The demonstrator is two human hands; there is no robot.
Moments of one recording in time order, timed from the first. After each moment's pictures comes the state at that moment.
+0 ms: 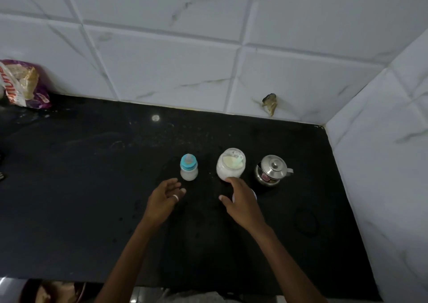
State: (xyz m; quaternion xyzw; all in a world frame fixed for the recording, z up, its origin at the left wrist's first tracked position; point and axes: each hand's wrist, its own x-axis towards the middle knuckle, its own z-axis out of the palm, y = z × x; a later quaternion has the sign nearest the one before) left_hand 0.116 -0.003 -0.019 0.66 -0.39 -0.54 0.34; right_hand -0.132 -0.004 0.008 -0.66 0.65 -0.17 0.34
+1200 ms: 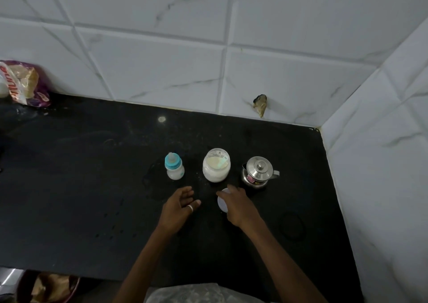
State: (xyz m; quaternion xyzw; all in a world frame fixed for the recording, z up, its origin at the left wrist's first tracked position) left_hand 0.027 0.017 -0.024 0.66 -0.40 -0.55 0.31; right_hand -0.185 -0.019 -0.010 -0.76 0.58 0.12 0.28
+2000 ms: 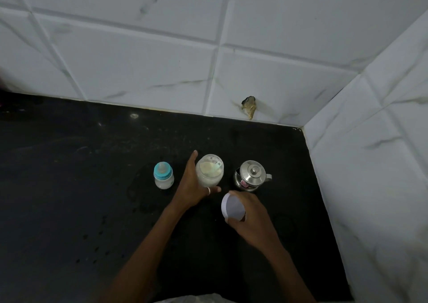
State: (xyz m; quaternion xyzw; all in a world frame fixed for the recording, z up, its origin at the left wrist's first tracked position) left_hand -0.010 -0.080 -0.020 0.57 -0.54 -0.54 0.30; right_hand -0.209 0.018 0.025 -0.63 0.67 -0.18 0.34
